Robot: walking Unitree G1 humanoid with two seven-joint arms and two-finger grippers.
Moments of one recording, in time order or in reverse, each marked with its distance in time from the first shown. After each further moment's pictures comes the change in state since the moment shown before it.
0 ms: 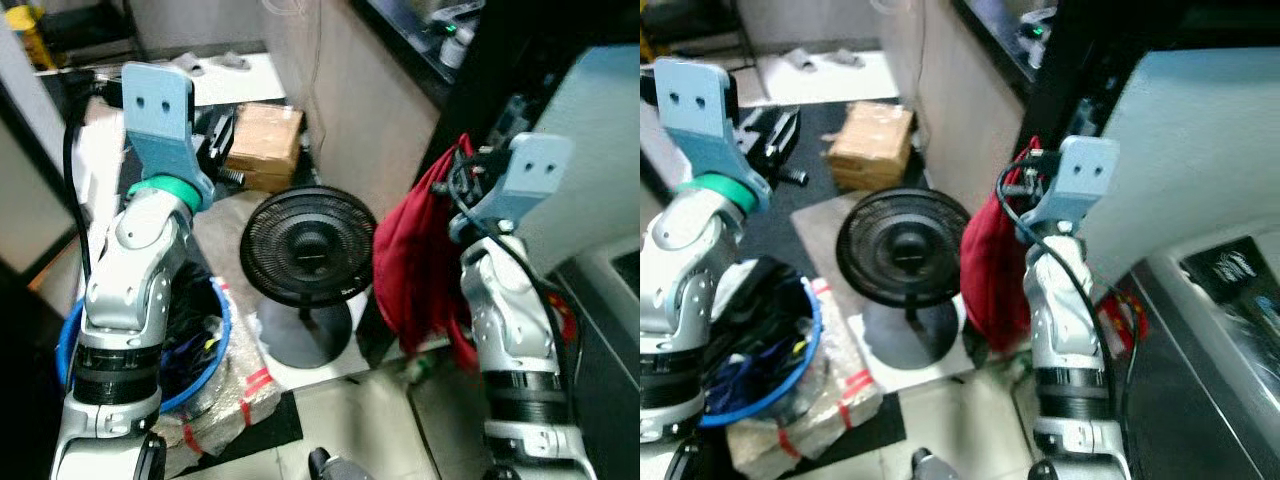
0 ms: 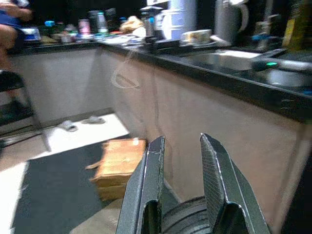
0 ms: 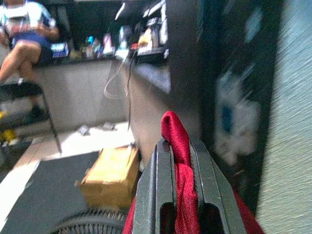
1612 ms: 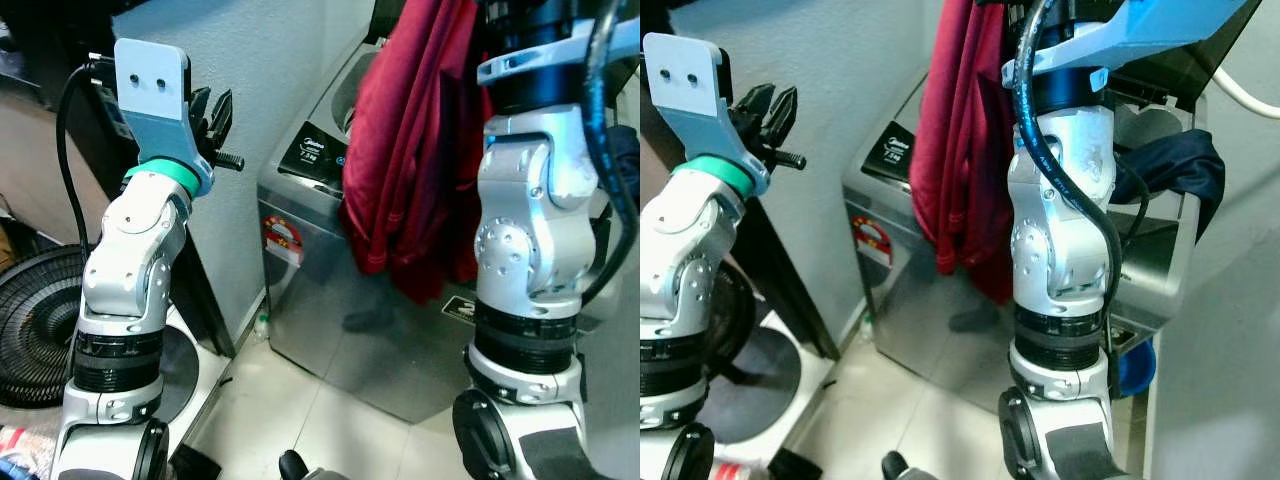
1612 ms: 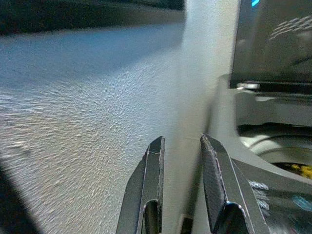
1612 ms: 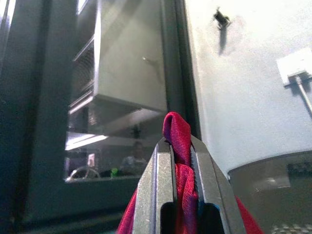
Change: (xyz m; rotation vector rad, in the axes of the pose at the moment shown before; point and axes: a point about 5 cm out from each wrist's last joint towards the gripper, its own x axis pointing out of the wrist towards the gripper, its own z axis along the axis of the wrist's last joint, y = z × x) left arm 0.006 0.004 0.009 -0.012 -0.024 0.026; right arm 0.009 0.077 0.149 0.163 -0.606 0.299
